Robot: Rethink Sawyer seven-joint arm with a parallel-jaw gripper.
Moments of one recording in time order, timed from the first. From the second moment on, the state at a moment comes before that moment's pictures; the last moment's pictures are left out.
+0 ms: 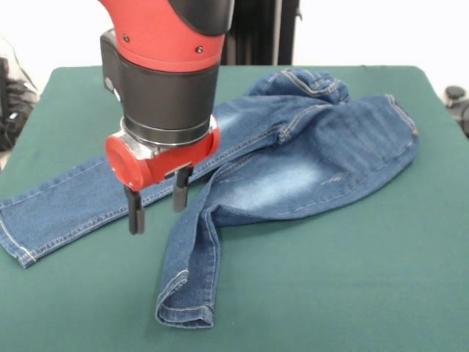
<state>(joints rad) -0.35 -0.37 0.22 0.96 -0.38 0.94 0.89</state>
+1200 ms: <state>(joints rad) -0.35 -0.37 0.19 0.93 -0.31 0.91 0.89</state>
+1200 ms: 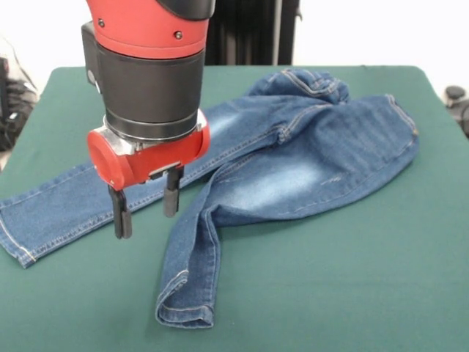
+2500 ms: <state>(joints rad) -0.35 -0.24 0.18 0.93 -0.17 0.74 0.90</state>
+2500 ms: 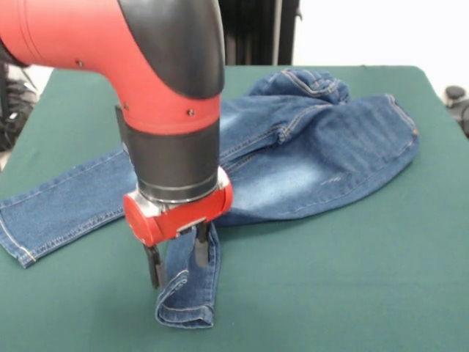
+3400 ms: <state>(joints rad) -0.29 -0.18 0.08 0.93 -0.17 0.73 0.93</state>
